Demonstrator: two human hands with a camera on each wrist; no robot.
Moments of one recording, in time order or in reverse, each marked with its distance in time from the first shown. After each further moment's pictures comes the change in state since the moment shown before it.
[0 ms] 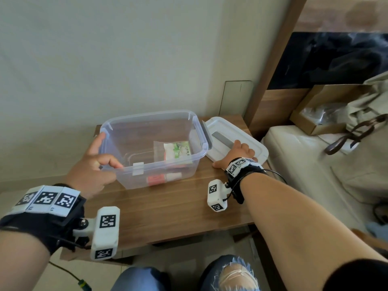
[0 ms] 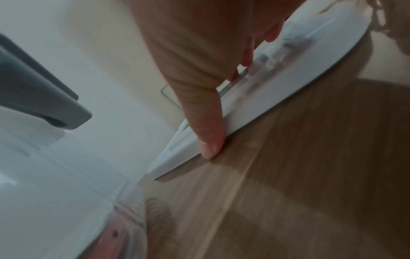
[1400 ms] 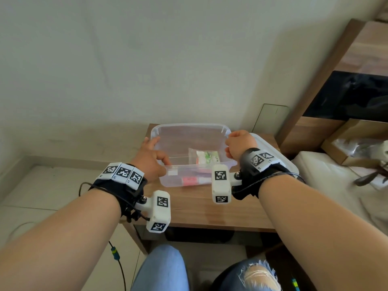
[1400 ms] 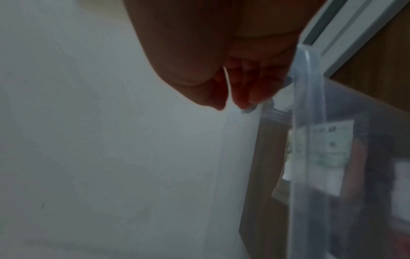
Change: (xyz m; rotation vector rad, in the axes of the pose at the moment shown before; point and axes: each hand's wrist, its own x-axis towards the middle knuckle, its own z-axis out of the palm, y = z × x) left_hand -0.039 0.011 -0.016 0.137 -0.042 -0.092; right_hand -0.102 -0.091 -0.049 0.759 -0.127 -0.273
